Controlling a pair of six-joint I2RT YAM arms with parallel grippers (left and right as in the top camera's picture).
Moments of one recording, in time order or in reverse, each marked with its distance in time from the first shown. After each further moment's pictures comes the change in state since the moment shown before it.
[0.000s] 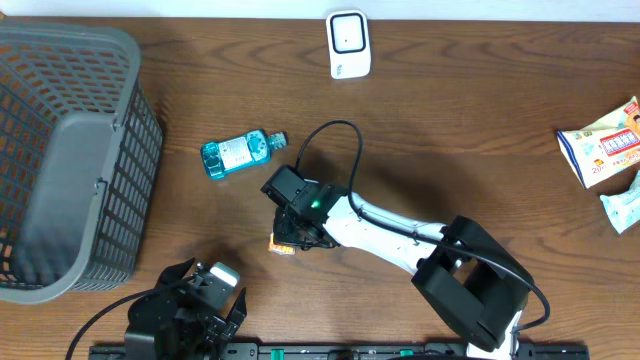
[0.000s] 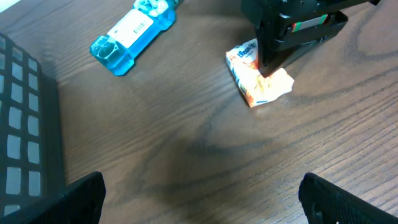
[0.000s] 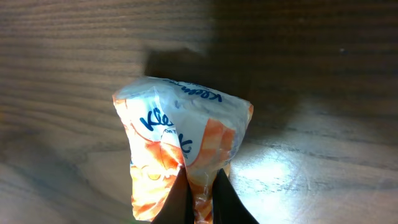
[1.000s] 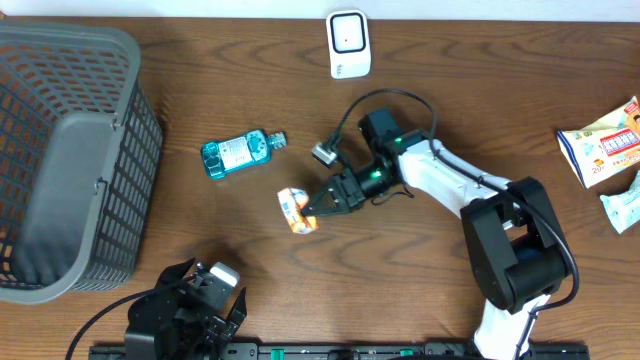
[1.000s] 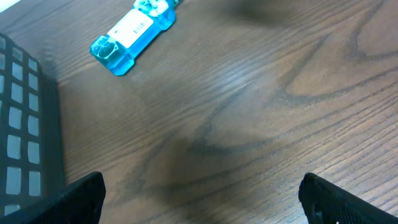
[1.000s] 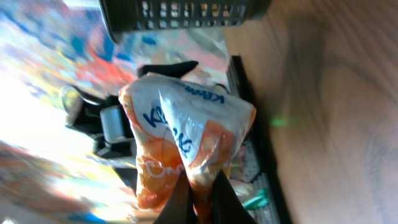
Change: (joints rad) left arm 0.000 0.000 0.000 0.000 0.000 0.000; right arm -0.467 0.000 -0.023 -0.206 -1.306 -1.046
